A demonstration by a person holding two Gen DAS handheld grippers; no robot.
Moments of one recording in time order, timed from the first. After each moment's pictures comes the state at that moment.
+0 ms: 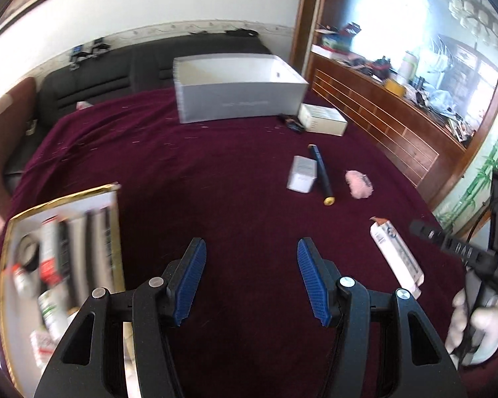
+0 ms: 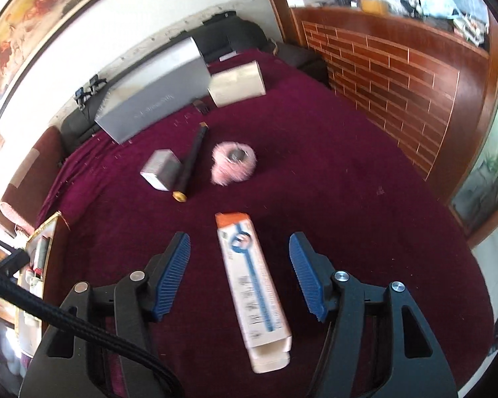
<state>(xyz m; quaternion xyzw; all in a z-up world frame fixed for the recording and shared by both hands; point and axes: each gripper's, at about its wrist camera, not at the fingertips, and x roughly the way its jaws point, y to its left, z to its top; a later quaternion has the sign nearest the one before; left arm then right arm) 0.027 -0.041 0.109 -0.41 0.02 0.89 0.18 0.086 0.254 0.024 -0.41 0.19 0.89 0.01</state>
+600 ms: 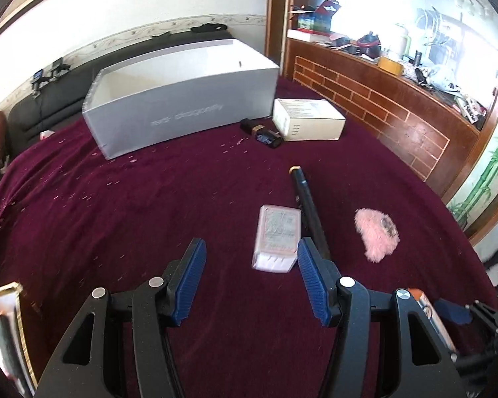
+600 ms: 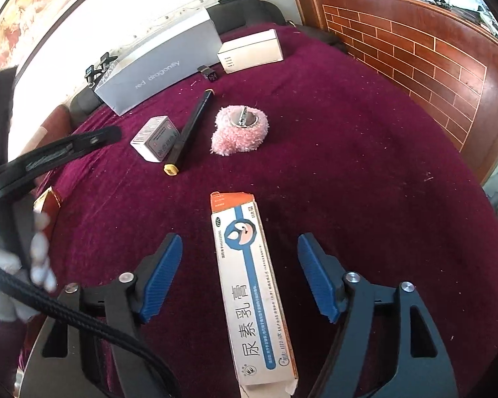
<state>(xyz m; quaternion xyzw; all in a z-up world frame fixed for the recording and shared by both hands) -0.087 0.065 0.059 -0.40 0.07 0.89 0.21 0.066 0.248 -0.017 -0.43 0.17 0.89 -0.04</state>
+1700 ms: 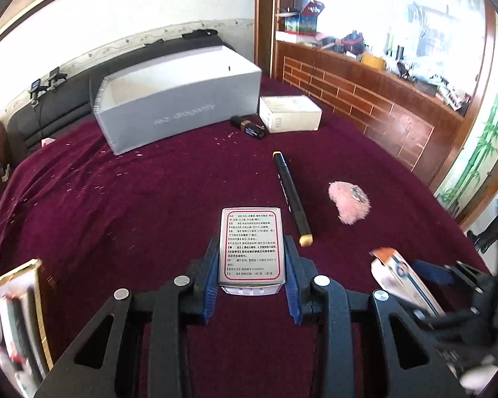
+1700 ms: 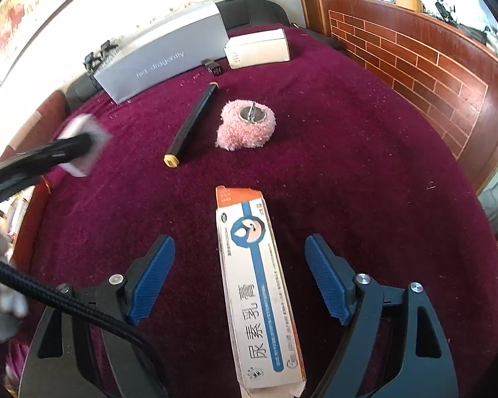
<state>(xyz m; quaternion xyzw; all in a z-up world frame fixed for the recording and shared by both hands) -0.027 0.042 0.083 -0.39 0.09 0.89 0.22 0.061 0.234 -0.018 -0.44 0.12 0.89 -0.02</state>
